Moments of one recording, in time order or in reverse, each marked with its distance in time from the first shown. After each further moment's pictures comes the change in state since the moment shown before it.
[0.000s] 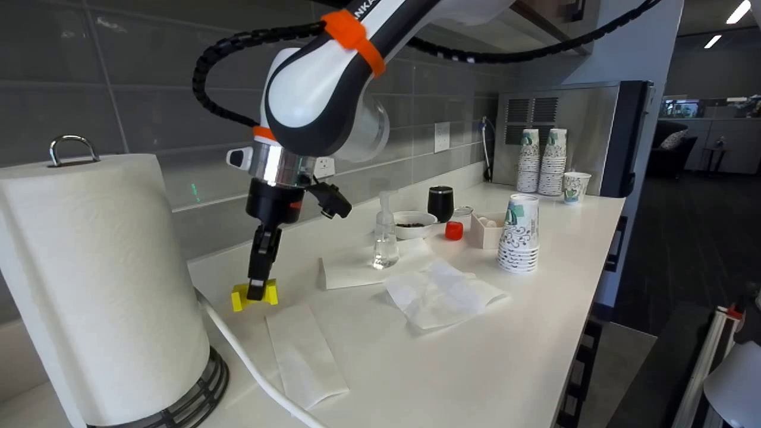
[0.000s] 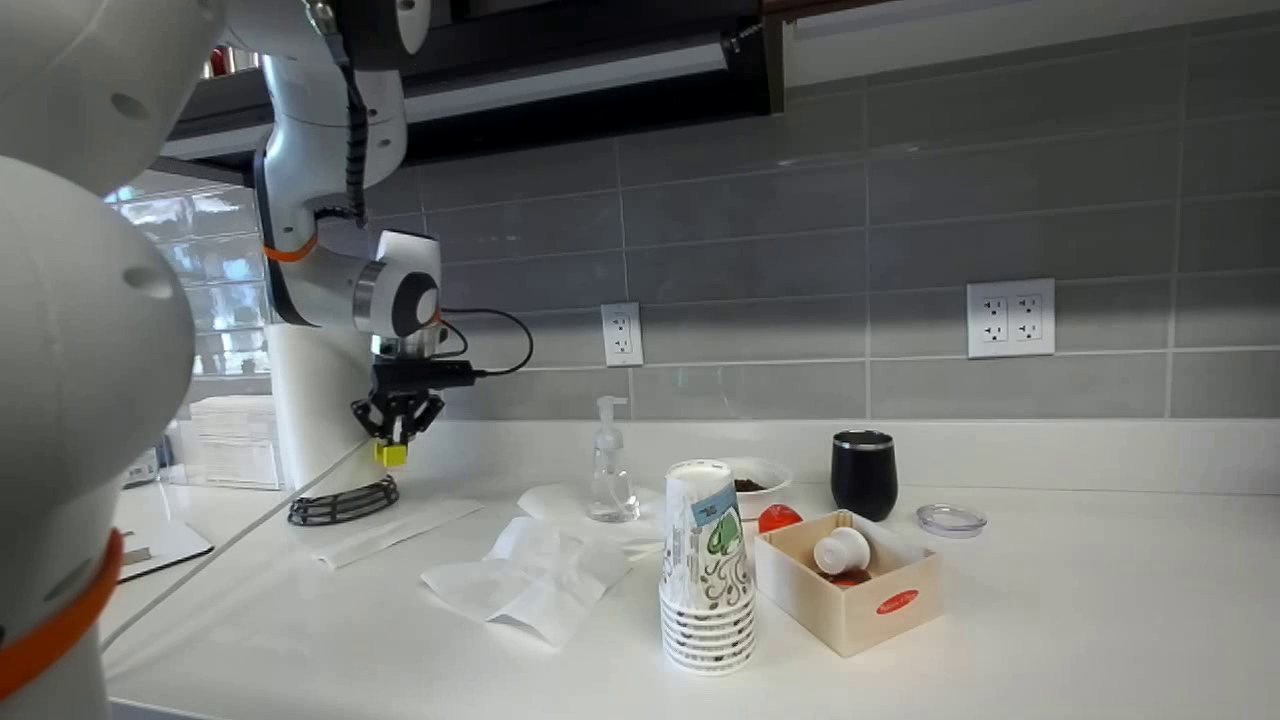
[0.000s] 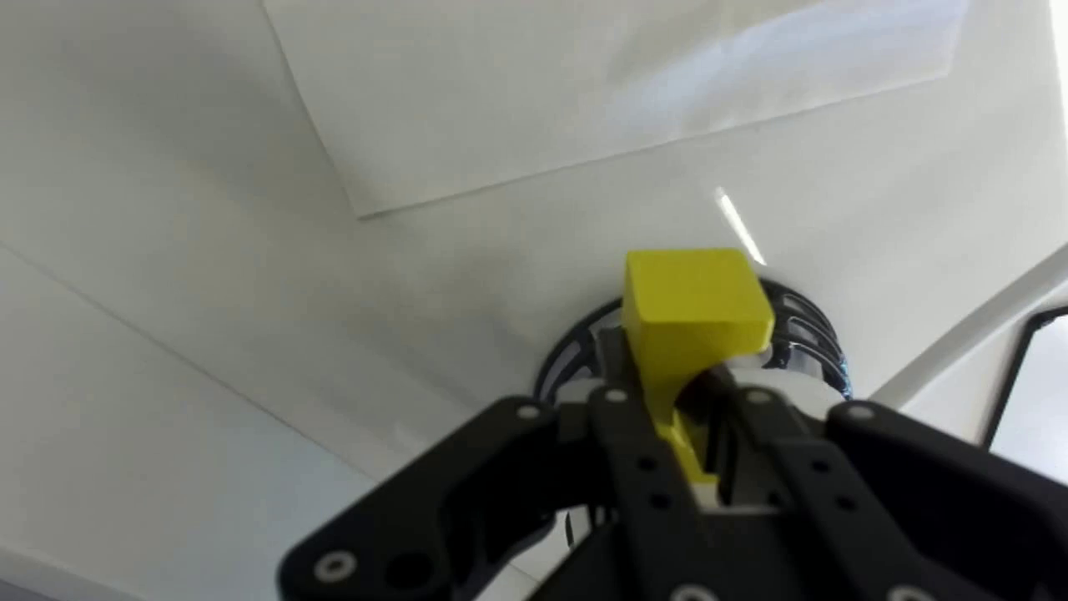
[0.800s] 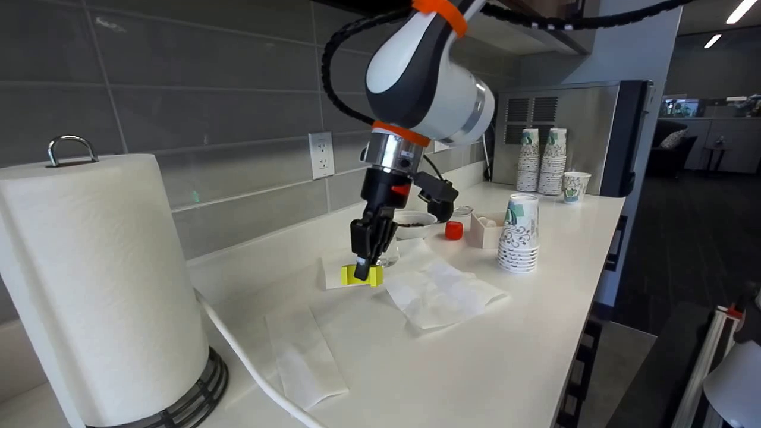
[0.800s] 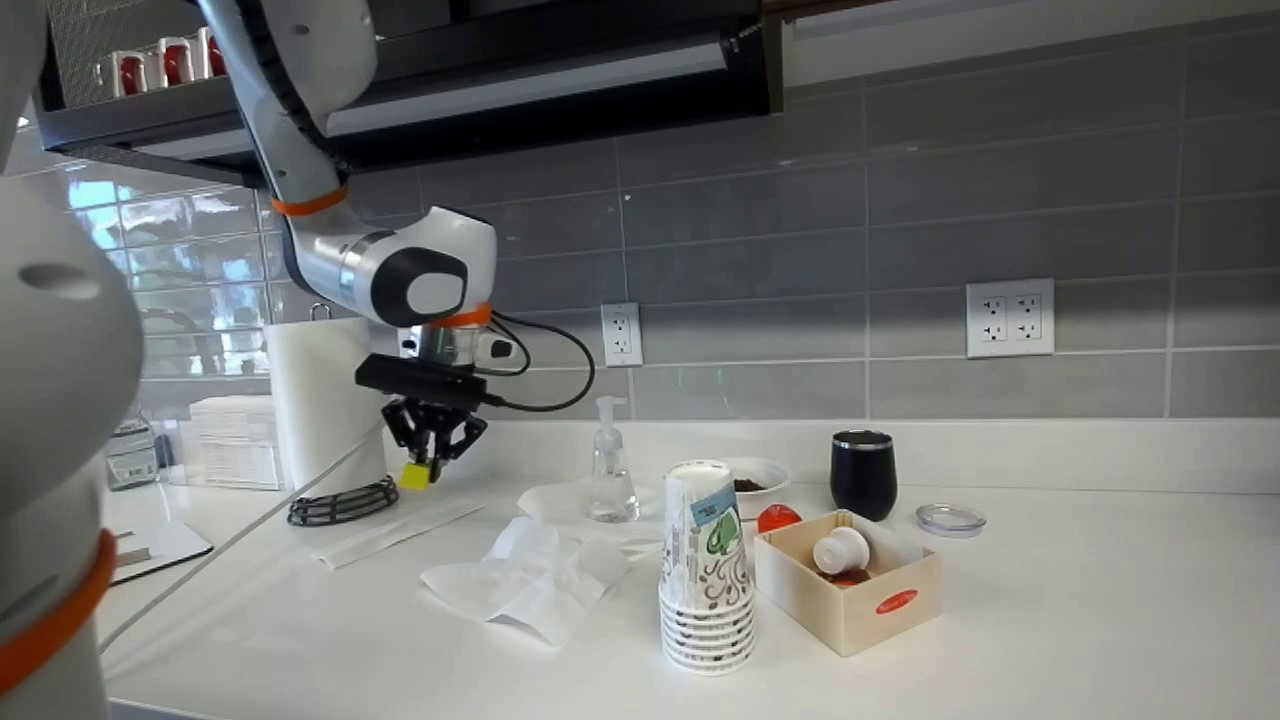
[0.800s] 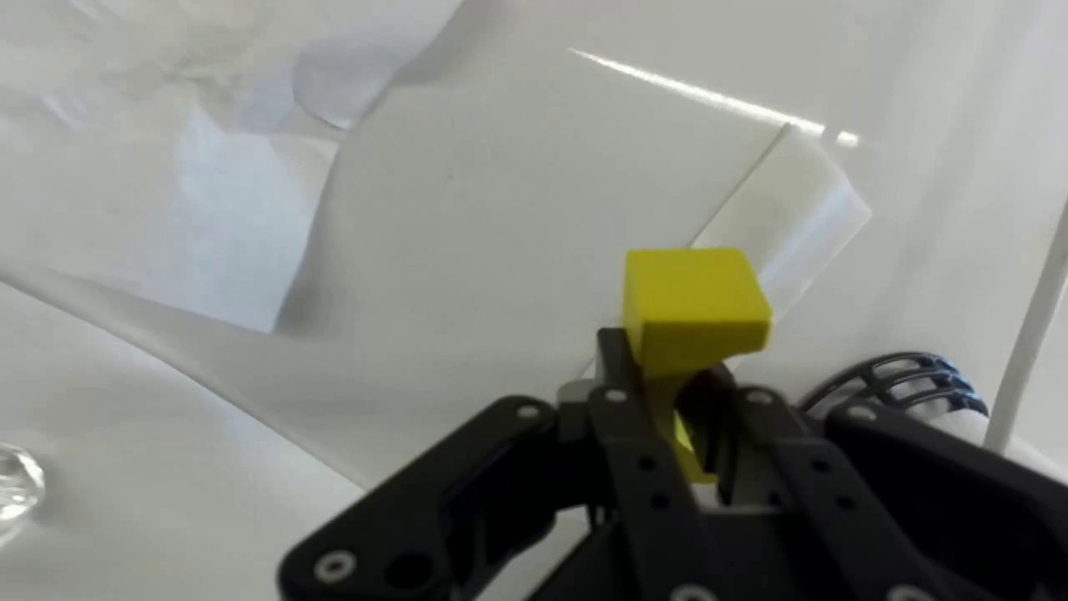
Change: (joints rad) arm -0.165 -0.366 -0.019 -0.467 0.500 0.019 0.134
